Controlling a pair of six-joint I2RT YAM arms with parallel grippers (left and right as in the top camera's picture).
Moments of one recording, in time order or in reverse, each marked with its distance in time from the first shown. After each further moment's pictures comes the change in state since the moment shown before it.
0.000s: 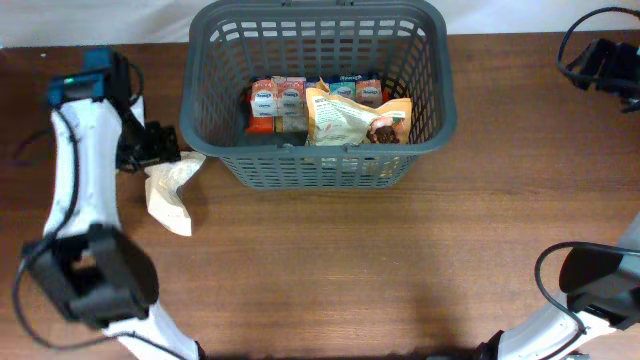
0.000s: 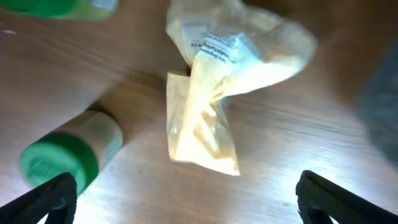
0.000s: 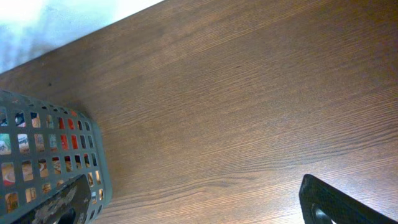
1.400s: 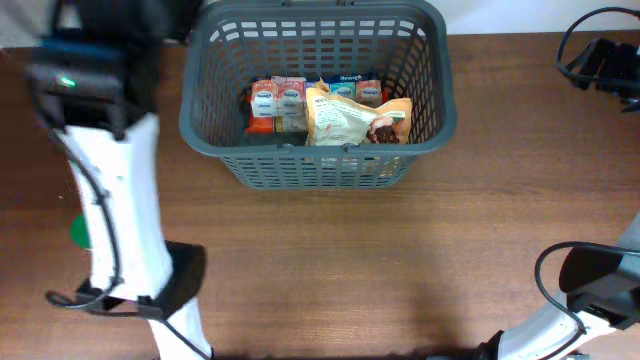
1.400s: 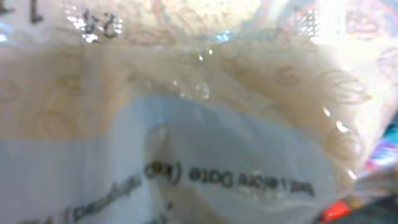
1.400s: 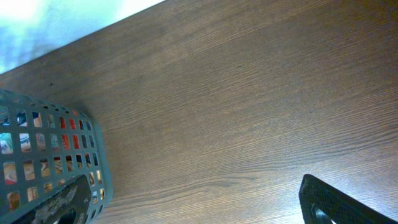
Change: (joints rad) left arm -0.410 0.135 1.142 0.063 -0.063 0.686; right arm 0.000 0.000 0.000 0.000 -0.003 0.001
